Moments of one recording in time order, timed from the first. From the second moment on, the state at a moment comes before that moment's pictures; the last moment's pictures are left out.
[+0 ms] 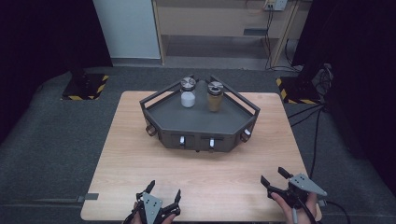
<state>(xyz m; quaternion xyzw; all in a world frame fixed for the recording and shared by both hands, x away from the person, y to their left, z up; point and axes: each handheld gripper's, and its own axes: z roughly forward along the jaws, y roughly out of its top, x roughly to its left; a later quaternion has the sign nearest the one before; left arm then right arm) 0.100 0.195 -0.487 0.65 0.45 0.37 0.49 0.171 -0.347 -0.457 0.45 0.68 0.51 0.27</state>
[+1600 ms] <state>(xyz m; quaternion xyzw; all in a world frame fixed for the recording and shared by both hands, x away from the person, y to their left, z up) 0.099 0.192 -0.488 0.65 0.44 0.38 0.49 0.170 -0.352 -0.457 0.46 0.68 0.50 0.27</state>
